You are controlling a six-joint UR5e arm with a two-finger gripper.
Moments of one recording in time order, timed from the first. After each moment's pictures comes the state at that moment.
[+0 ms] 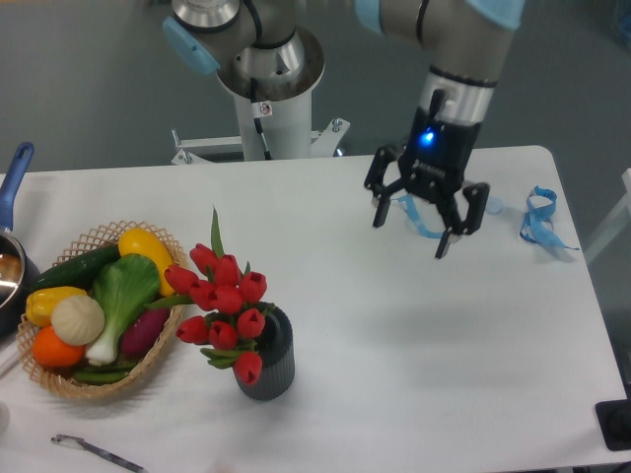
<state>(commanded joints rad) 2.68 -1.74 -1.75 -0.92 1.00 1.31</state>
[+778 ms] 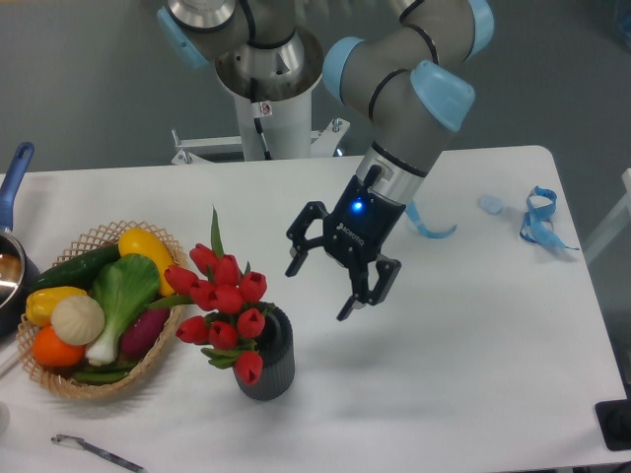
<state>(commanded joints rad) 2.63 -1.81 -1.81 -0.89 0.67 1.32</state>
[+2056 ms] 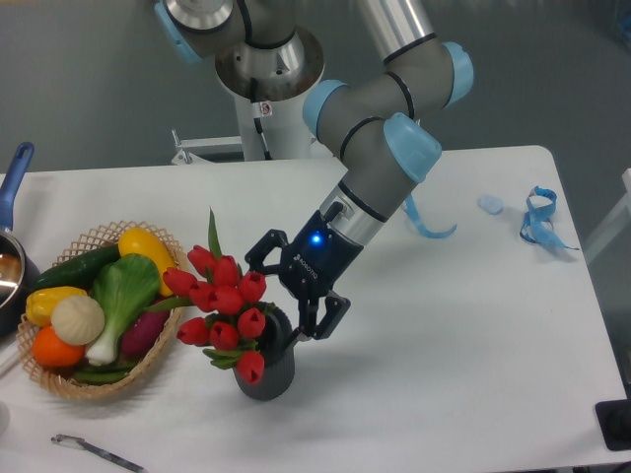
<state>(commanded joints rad) 2.55 -1.89 -1.80 -0.80 0.65 1.37</state>
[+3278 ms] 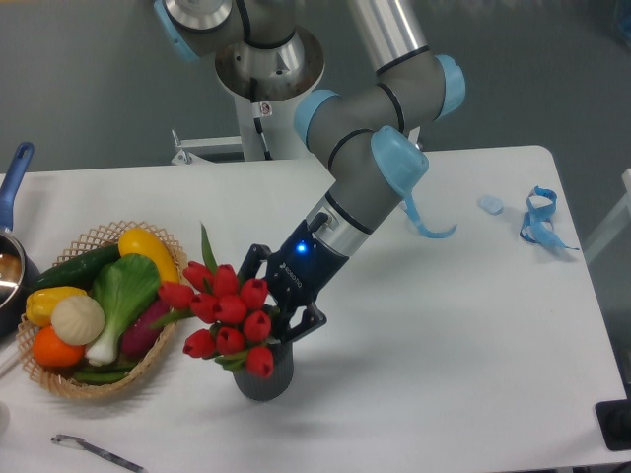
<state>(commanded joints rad) 2.52 -1.91 -1.78 -0.79 0.65 1.36</state>
